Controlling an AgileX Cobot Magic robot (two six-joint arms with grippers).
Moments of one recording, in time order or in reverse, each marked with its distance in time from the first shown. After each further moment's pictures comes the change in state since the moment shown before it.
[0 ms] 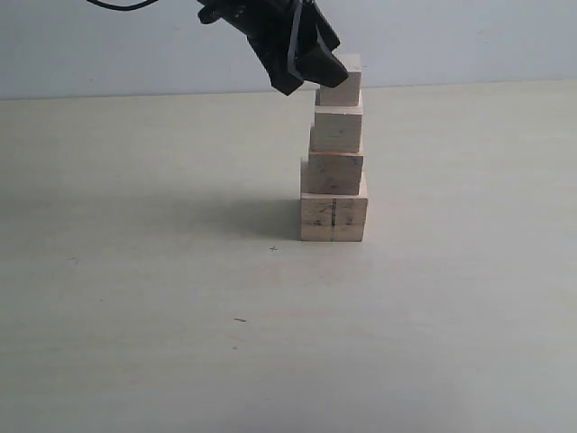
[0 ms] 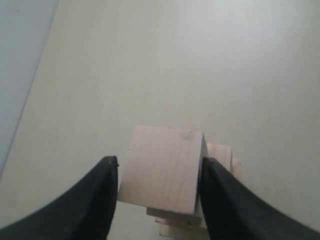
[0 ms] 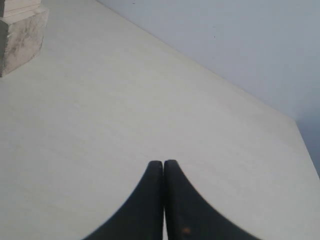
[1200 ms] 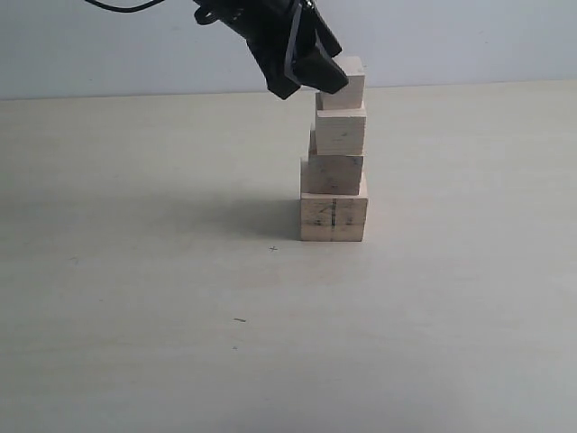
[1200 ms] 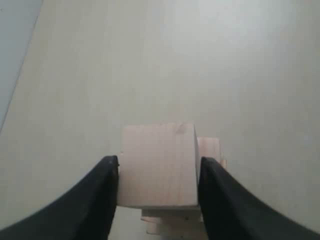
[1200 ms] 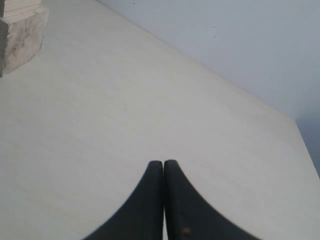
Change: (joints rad) left arm 0.000 0.000 0.000 -0.008 0.042 0.004; right arm 0.000 0.000 0.000 0.000 0.000 0.000
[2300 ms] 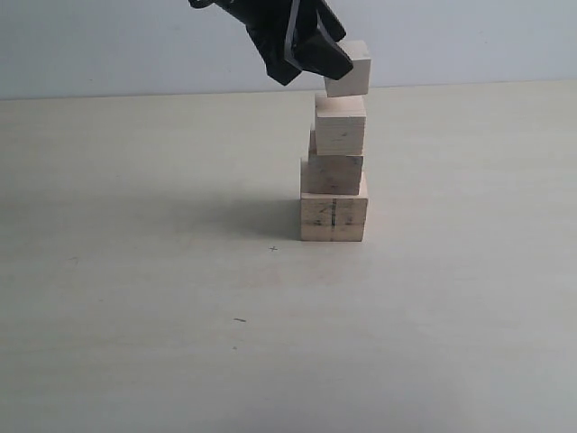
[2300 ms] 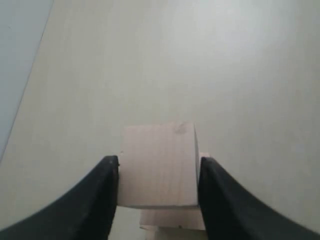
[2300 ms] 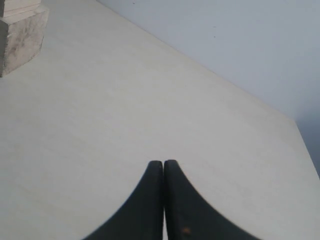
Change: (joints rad) left arm 0.000 -0.031 0.000 -0.025 0.010 0.004; right arm 0.000 0.000 0.000 0.000 0.000 0.000
